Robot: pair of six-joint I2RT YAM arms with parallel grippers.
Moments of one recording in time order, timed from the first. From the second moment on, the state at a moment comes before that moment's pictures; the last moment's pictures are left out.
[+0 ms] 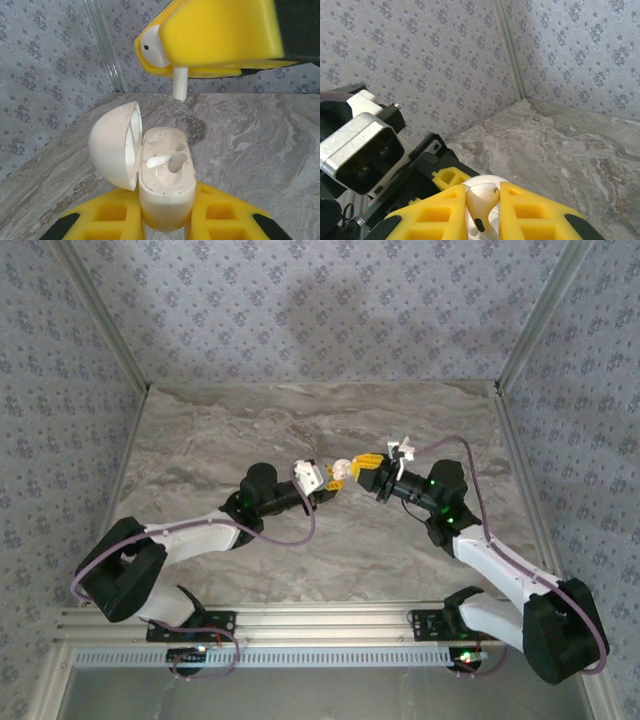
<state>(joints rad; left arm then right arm) -0.77 1.43 0.65 0.70 0.39 0.22 0.43 1.07 0.52 0.61 -0.64 0.32</state>
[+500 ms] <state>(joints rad) -0.77 1.43 0.65 0.71 0.38 0.22 0.47 1.08 0.50 0.66 -0.57 0.35</state>
